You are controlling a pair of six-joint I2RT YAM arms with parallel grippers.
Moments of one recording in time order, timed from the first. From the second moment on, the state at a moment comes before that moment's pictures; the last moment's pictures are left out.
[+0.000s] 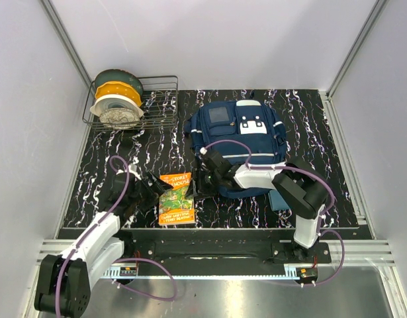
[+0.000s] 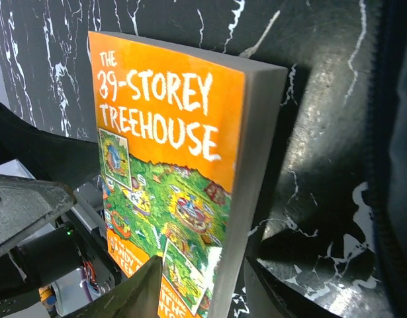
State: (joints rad) left arm -0.18 0.82 0.21 -0.13 0.30 -0.91; right arm 0.87 1.85 1.01 0.00 -0.39 0.87
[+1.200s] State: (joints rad) left arm -0.15 0.94 0.21 -0.05 0.28 -0.78; right arm 0.87 1.91 1.05 0.05 -0.39 0.96
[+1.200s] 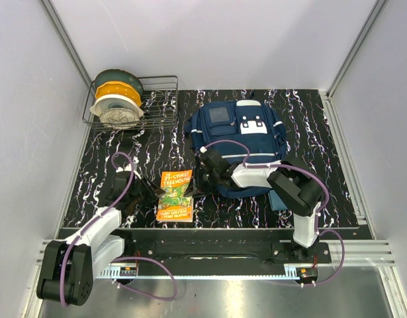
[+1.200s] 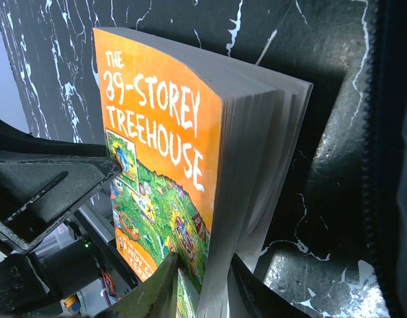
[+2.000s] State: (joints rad) left arm -0.18 0.82 0.63 -0.32 0.23 -0.63; right arm 0.87 1.65 0.93 0.18 -0.33 0.94
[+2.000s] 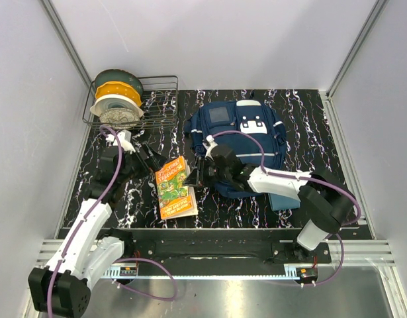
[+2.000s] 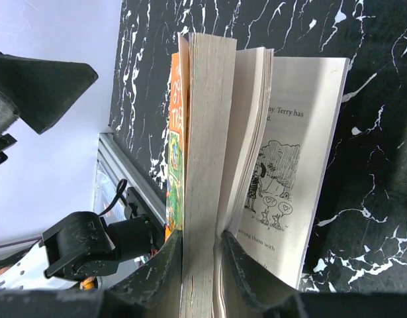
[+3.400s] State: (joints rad) left arm -0.16 1.02 0.58 0.27 0.73 -0.84; right arm 0.78 1.31 0.80 0.30 -0.36 1.07
